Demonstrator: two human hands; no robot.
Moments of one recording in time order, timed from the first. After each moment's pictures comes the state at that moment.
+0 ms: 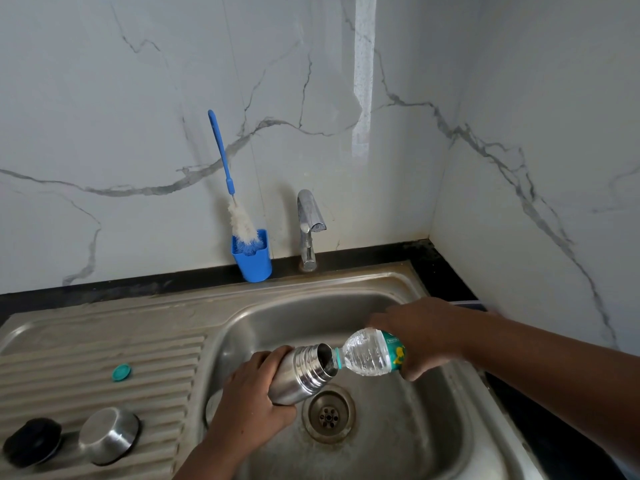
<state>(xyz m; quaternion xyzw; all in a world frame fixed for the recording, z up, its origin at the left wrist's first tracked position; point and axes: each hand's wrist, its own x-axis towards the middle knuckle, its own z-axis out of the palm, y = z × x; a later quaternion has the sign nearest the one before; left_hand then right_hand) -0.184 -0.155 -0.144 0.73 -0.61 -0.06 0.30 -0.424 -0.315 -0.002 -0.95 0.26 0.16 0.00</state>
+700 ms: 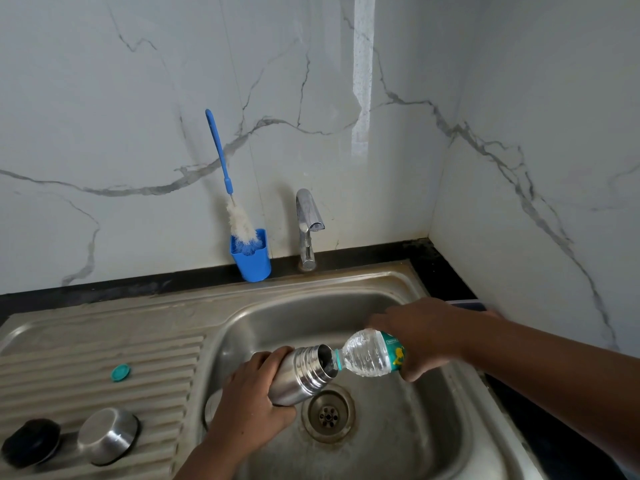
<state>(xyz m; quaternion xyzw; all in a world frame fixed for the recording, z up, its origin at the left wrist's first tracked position) -0.185 -0.155 -0.147 0.73 -0.61 -0.05 0.29 -0.424 -0.318 -0.008 -0.95 0.26 0.16 0.00</state>
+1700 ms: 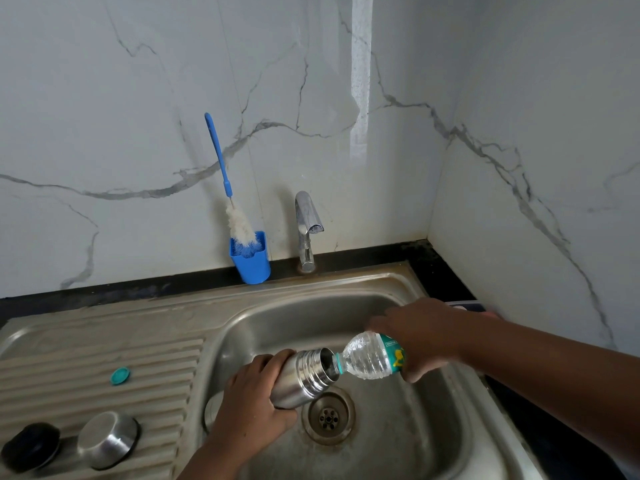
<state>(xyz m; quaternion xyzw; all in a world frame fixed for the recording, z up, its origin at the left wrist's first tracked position) -0.188 -0.156 -0.145 0.74 -0.61 -0.04 0.27 -0.424 -0.316 -0.006 -0.95 0.25 0.16 -0.03</state>
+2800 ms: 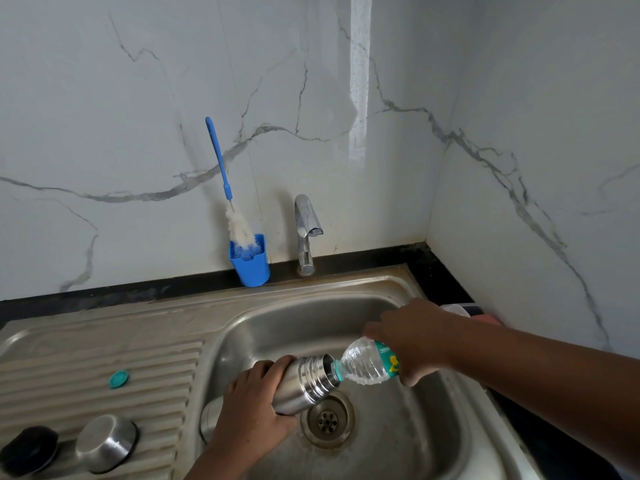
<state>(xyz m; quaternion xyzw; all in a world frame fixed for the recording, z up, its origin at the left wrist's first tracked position) -0.191 -0.154 -0.147 0.76 -0.61 -0.04 0.22 -0.415 -0.304 0.002 -0.94 0.25 0.20 -0.10</state>
